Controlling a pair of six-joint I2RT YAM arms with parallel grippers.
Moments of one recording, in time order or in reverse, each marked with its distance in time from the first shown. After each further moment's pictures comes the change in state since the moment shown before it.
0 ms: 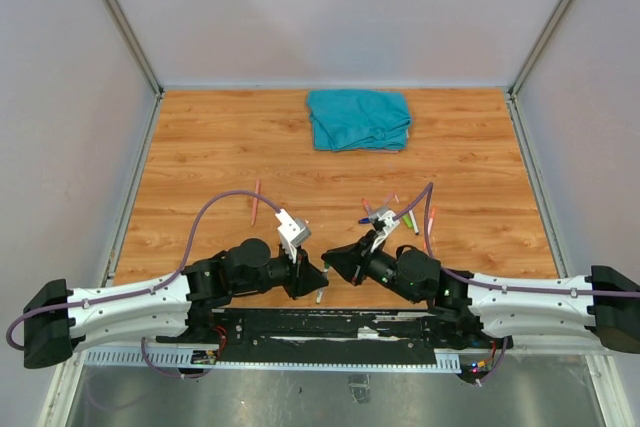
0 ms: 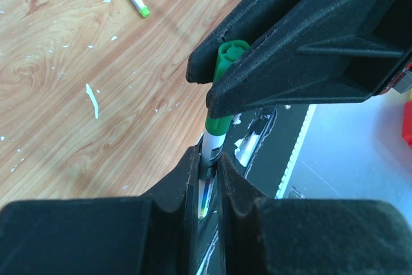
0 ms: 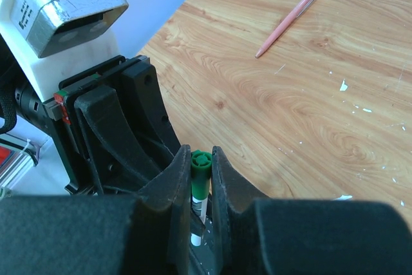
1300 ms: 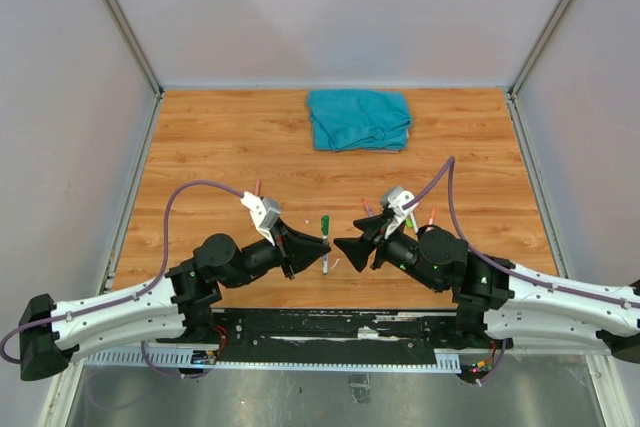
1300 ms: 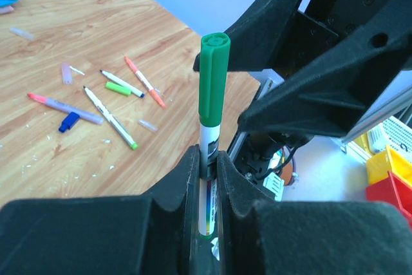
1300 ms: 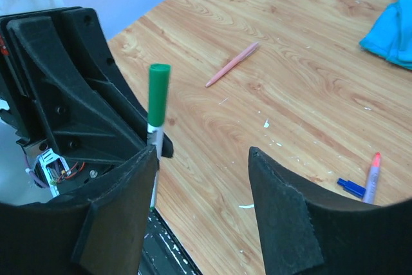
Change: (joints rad) left arm 0.034 -0.115 0.013 0.248 -0.067 0.036; right arm -0.014 -0.146 0.337 -0.479 0.082 -0.306
